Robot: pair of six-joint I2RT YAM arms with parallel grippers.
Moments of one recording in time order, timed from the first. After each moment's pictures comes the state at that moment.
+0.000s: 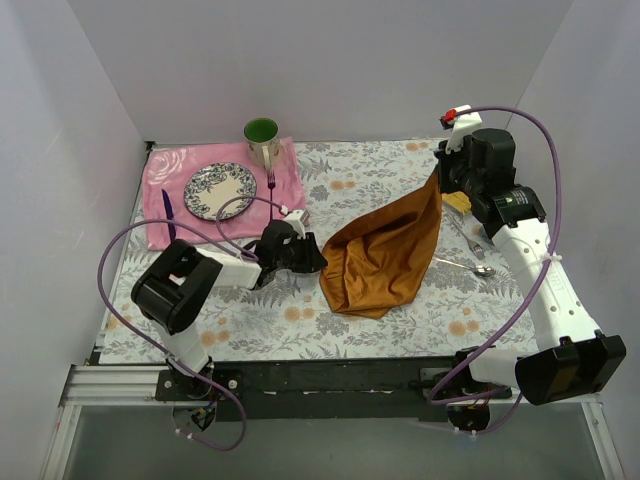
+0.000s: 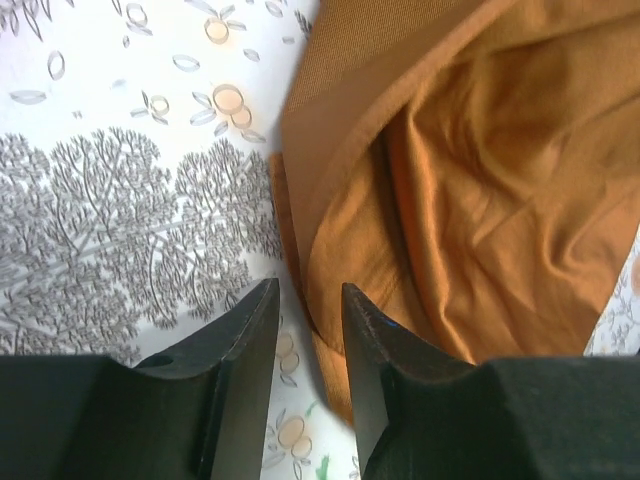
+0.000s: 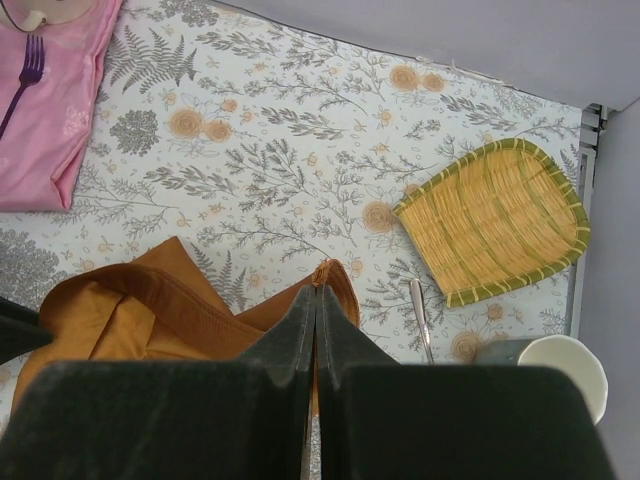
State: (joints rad) left arm -0.60 1.74 0.70 0.46 0.25 -0.54; right arm 0.24 1.25 1.36 -0.53 -0.03 -0.10
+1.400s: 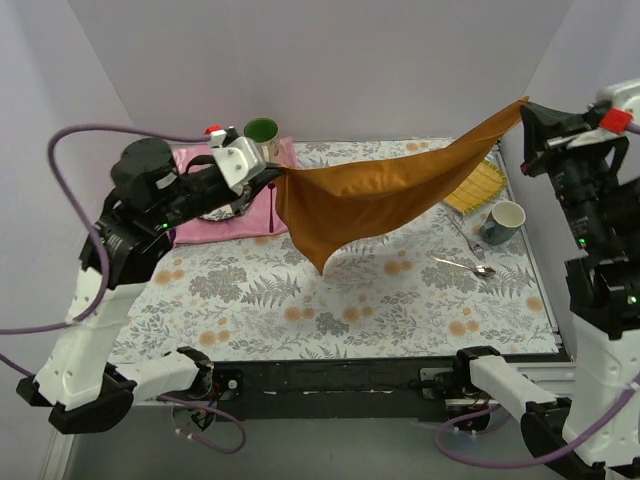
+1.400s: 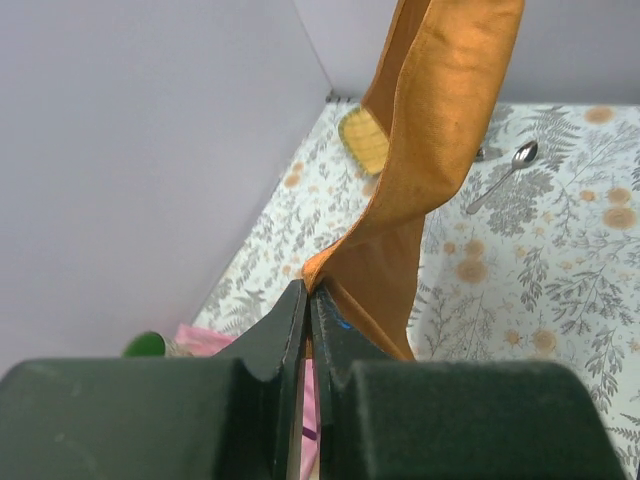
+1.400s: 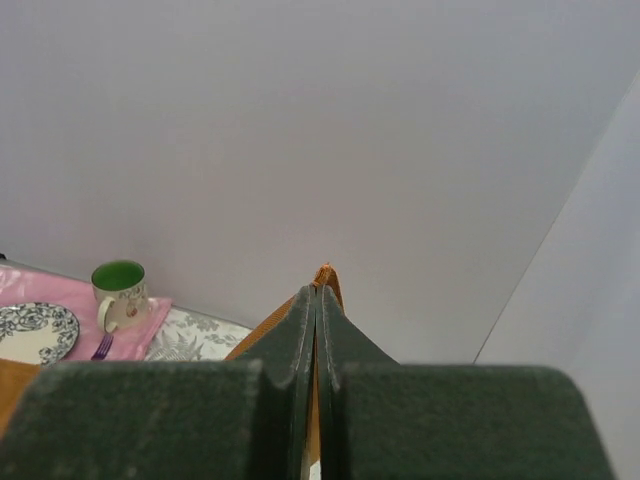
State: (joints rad) left arm -0.57 1.14 1.67 -0.61 0.41 0.42; right arm 0.17 0.99 1.78 -0.49 -0.10 -0.12
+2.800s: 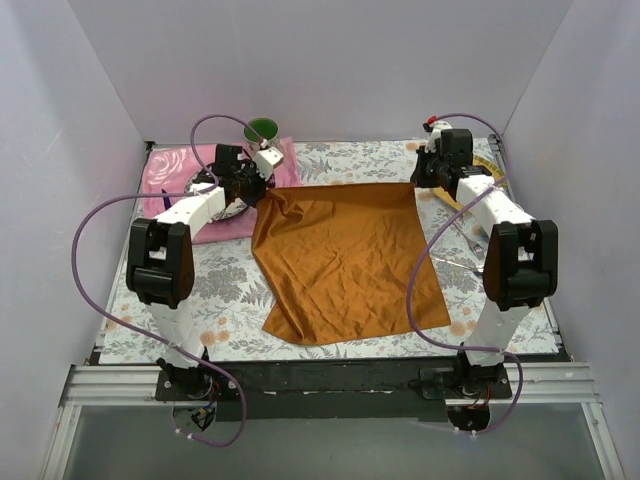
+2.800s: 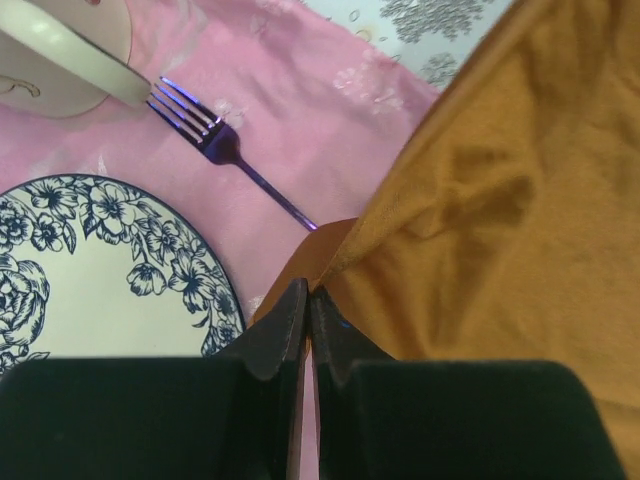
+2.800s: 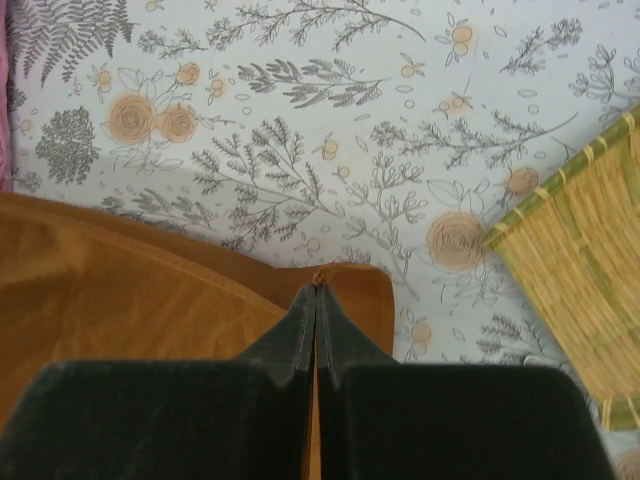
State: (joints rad) left arm -0.20 1.85 1.38 -0.26 0.34 0.52; right arm 0.13 1.78 1.38 -0.24 -0.21 0.08
